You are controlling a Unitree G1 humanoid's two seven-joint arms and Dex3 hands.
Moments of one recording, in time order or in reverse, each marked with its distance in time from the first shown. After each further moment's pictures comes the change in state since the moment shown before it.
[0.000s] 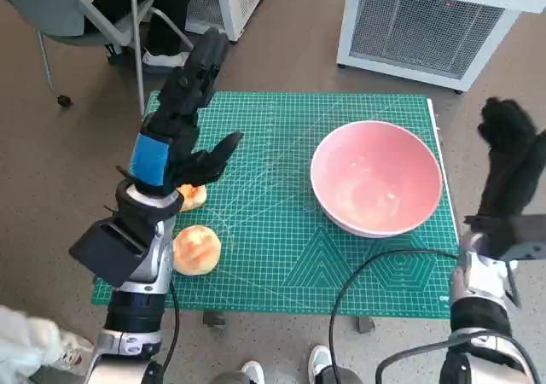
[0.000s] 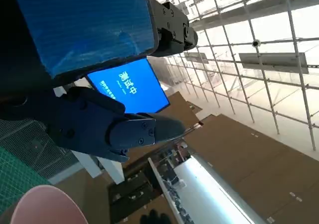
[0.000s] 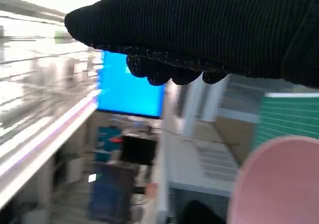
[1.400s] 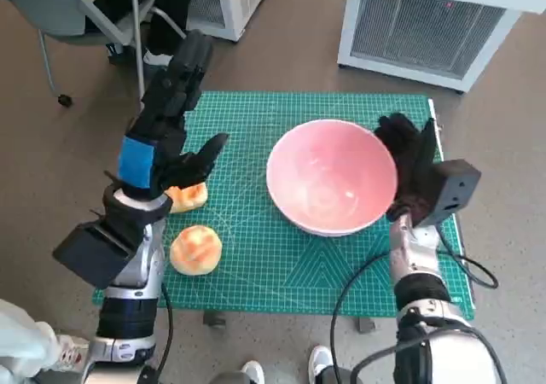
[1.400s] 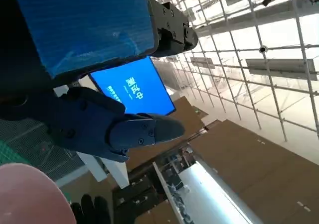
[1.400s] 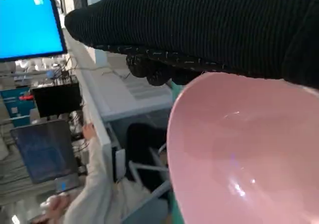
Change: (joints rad) left arm 0.041 0.020 0.033 -0.071 -0.014 0.050 -0.004; right arm -0.196 0.192 -0.022 0.174 0.025 0.312 0.102
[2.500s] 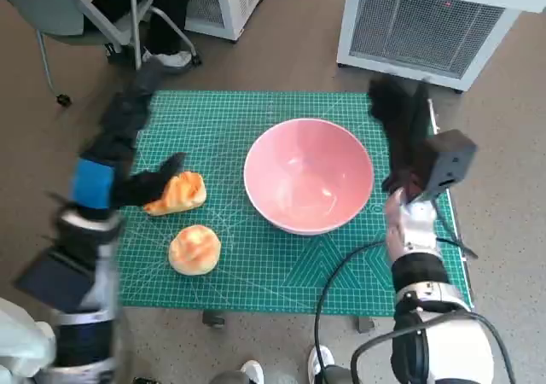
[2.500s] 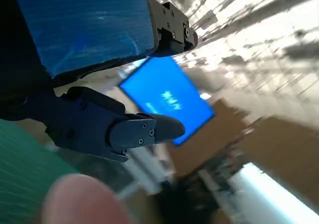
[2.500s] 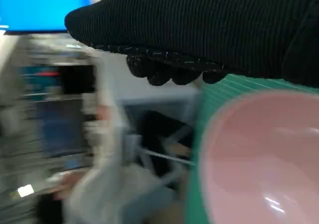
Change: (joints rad) left arm 0.157 0.286 0.113 -0.115 0.076 0.084 -0.061; right arm -0.075 -0.025 0.073 -0.139 -0.054 -0.198 0.014
